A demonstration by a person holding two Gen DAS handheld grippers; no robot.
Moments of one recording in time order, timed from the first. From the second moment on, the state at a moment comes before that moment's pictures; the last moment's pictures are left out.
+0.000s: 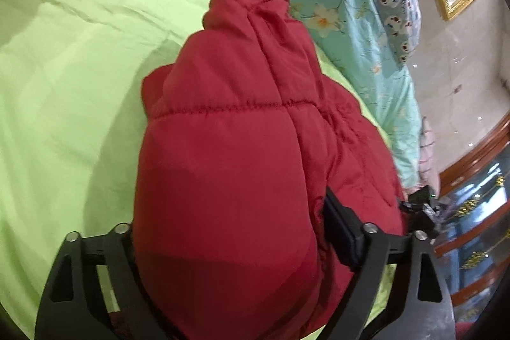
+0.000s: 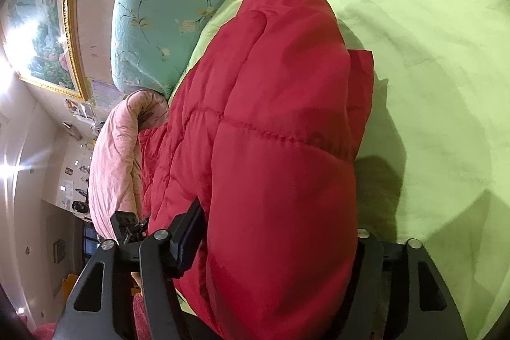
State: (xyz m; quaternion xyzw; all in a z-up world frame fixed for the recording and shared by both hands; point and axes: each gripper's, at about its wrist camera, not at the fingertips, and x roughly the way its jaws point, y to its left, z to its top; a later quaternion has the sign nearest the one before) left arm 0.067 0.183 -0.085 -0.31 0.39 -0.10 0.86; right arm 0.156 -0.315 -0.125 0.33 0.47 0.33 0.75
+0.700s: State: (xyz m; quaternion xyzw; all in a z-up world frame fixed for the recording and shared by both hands) left arm 0.014 0.130 -0.001 -0.15 0.30 -0.06 0.94; right arm 0.074 -0.297 -0.018 0.12 0.33 0.21 0.91
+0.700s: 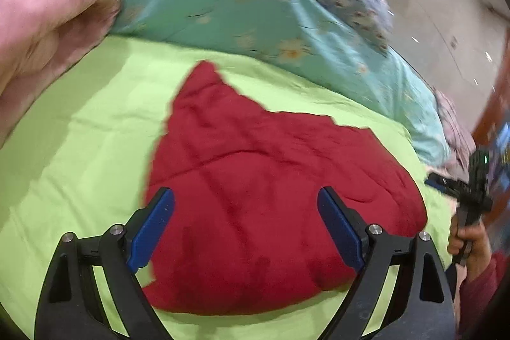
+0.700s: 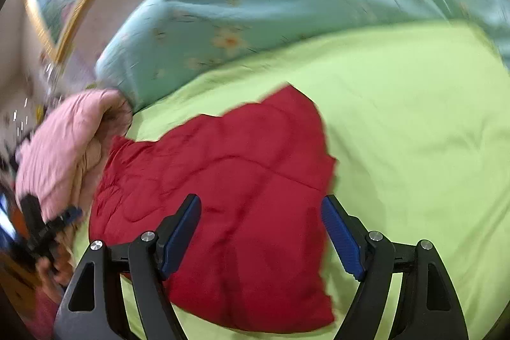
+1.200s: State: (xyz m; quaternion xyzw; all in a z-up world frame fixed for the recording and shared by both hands) left arm 0.066 0.062 -0.041 -0.06 0.38 -0.03 0.92; right arm 0.086 -0.171 -0.054 -0.04 0.38 0.20 0.90
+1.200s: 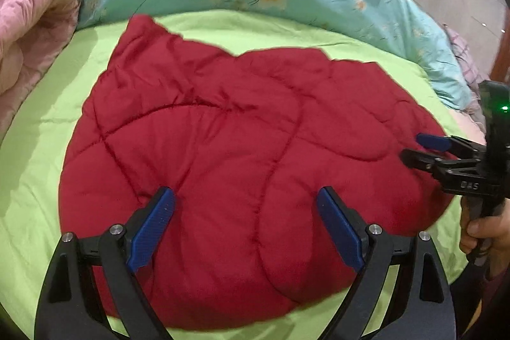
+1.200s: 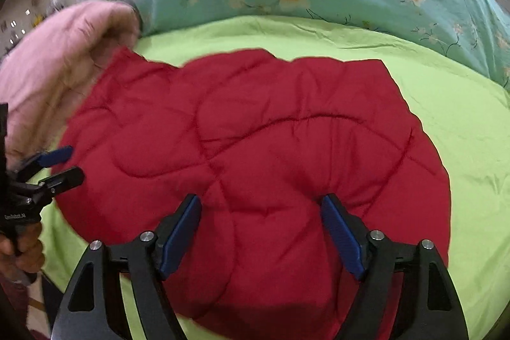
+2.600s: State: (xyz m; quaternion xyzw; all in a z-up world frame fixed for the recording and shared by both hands) left arm 0.121 0.161 -0.024 -0.19 0.39 0.09 0.90; right arm 0.136 -0.282 -0.039 0.15 0.39 0.10 0.90
